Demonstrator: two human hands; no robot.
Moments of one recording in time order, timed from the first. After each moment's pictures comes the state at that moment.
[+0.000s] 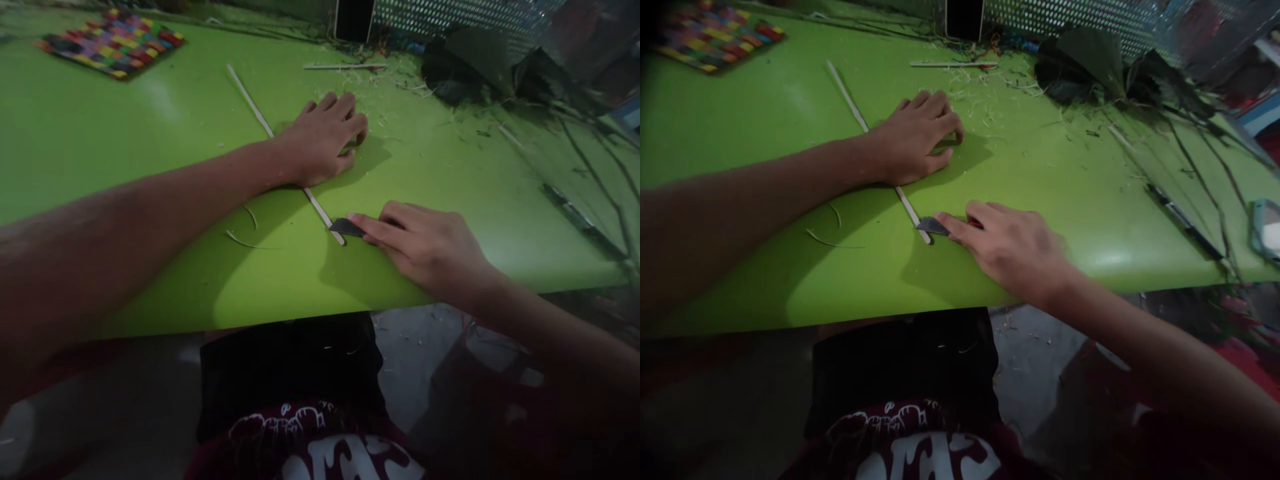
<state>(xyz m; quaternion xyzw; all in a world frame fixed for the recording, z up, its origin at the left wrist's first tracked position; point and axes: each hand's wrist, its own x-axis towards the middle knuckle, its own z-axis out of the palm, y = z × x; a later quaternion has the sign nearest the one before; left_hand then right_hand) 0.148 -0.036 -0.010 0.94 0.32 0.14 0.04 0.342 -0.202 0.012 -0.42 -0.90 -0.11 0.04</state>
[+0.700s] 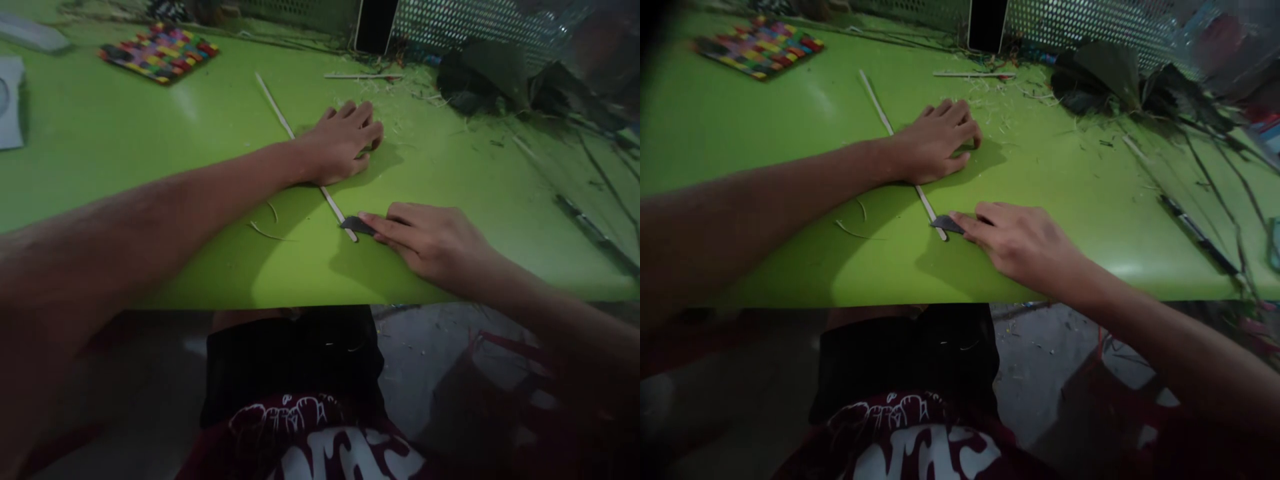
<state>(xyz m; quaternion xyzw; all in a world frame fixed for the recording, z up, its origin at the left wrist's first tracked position) 0.147 -0.030 -0.014 0.94 0.31 0.15 0.06 0.350 -0.190 0.015 -0.36 -0.93 -0.06 0.03</state>
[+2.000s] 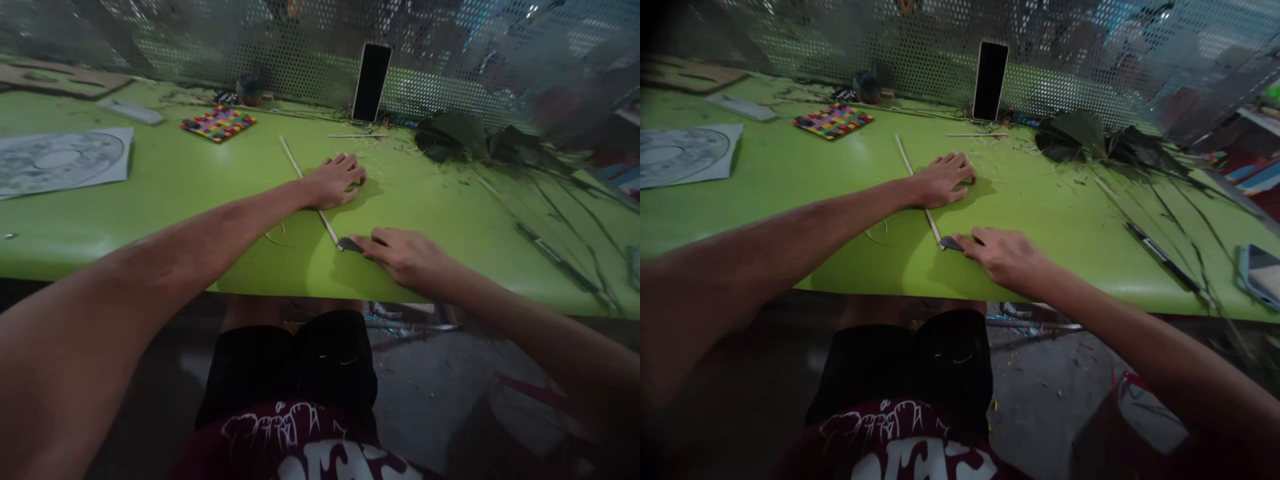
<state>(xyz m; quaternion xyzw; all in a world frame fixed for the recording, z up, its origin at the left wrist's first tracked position) 0.149 -0.027 -0.019 0.93 0.32 0.15 0.02 0.363 -0.190 0.009 -0.29 -0.95 -0.13 -0.01</state>
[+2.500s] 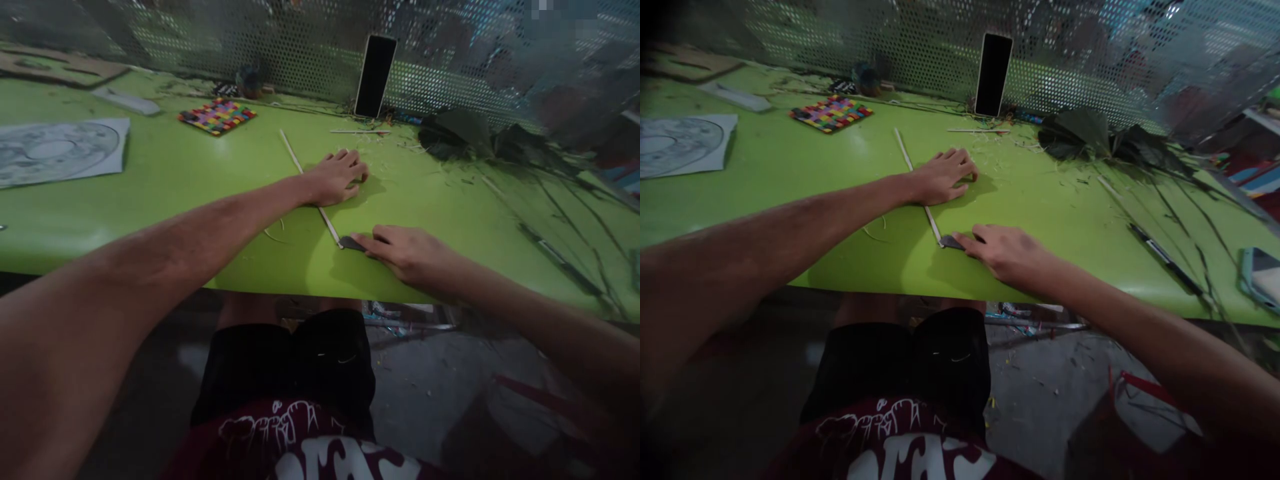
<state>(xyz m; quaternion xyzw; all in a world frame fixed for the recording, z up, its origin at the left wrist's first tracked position) 0.149 -0.019 -0.027 0.94 0.30 0.17 0.00 0.368 -0.179 0.009 -0.26 -0.96 -0.12 -0.01</state>
